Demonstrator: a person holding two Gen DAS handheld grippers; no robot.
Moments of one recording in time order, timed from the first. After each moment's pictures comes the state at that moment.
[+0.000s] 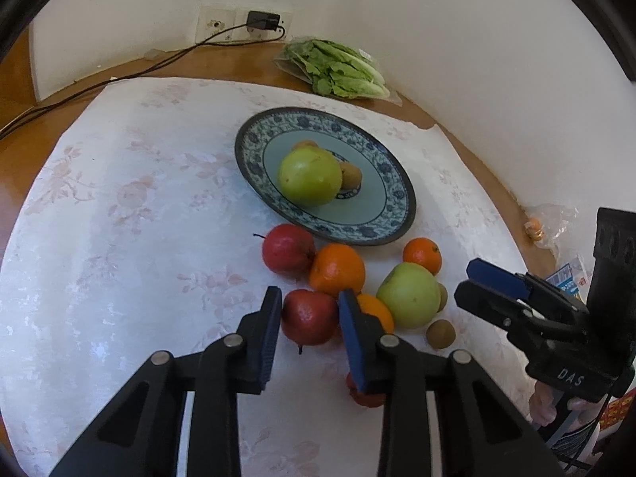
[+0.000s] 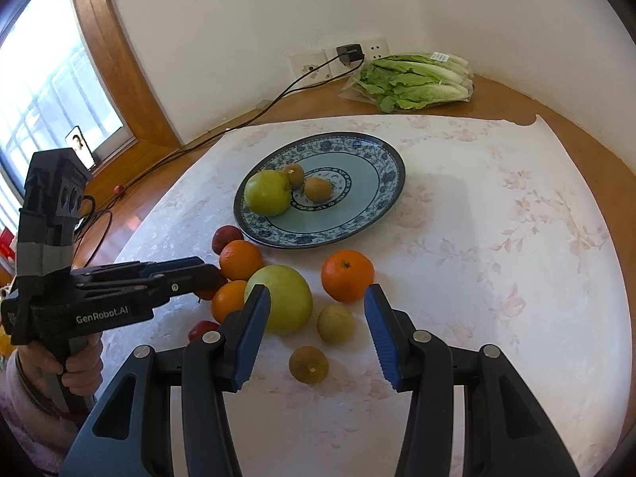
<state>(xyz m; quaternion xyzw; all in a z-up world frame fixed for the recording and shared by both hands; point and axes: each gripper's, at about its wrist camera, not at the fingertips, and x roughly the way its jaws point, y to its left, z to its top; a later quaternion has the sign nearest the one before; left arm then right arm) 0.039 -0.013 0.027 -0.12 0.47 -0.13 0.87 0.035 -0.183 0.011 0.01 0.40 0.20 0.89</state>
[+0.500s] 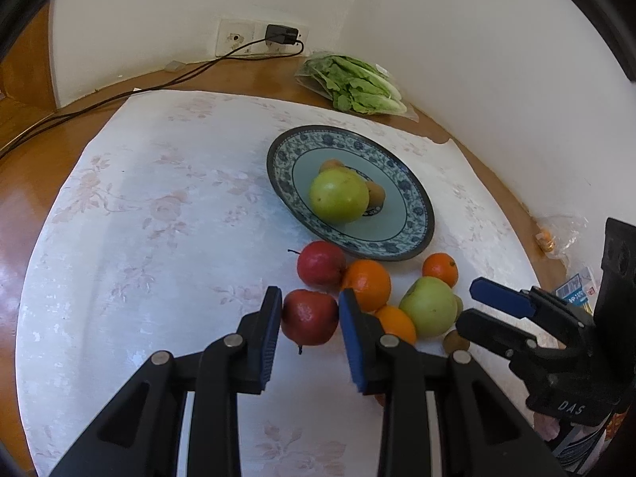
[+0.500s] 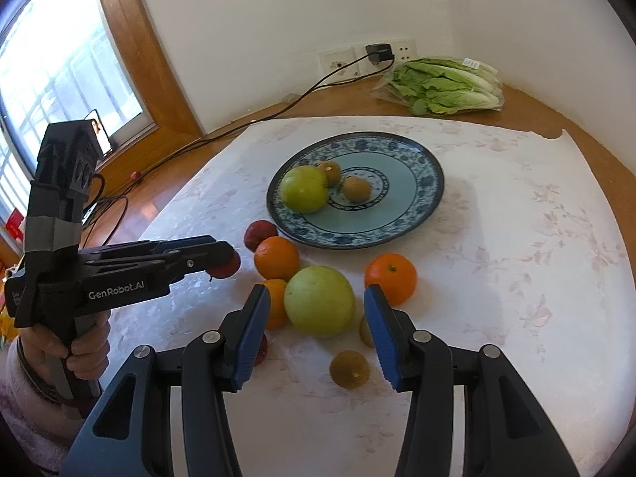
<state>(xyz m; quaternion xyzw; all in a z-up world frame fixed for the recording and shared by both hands) 0.039 0.004 0.033 -0.11 0.46 -0.10 0.88 0.031 -0.157 0.012 -0.01 0.40 0.23 0.88</state>
